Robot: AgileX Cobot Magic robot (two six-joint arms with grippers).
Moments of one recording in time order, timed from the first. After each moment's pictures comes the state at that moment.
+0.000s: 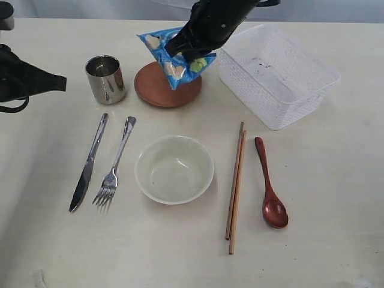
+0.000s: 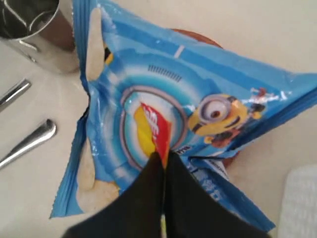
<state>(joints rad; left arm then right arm) -0.10 1.40 -0.68 0.46 0.24 -0.57 0.50 2.12 -1.71 0.34 0.77 -0.47</state>
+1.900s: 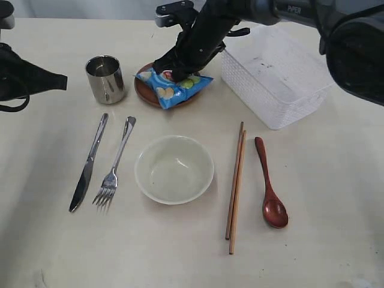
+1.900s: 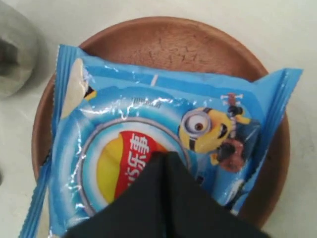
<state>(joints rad) -0.10 1.40 -0.68 0.46 0.23 -0.57 0.51 2.40 -1.93 0.30 0.83 -0.36</state>
